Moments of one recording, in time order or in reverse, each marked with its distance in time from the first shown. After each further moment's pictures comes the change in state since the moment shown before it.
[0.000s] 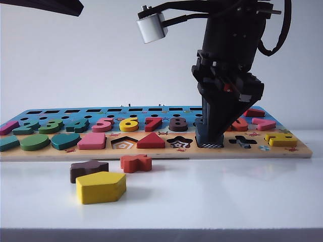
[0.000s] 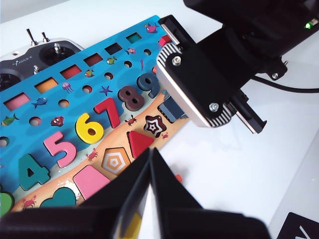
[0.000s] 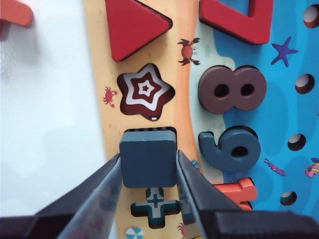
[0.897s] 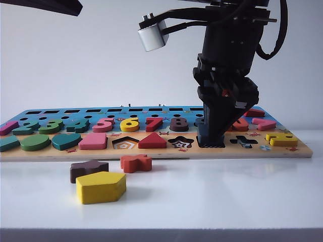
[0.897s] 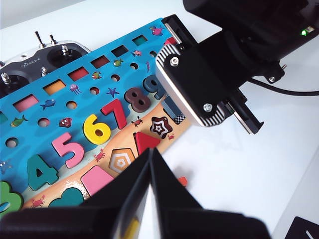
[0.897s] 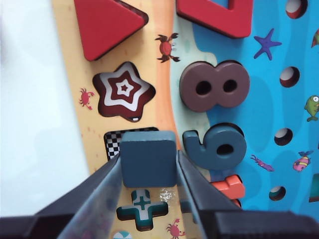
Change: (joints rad) left arm 0.000 0.000 0.000 0.006 -0.022 0.000; right arm -0.014 0.016 0.000 0.029 0.043 0.004
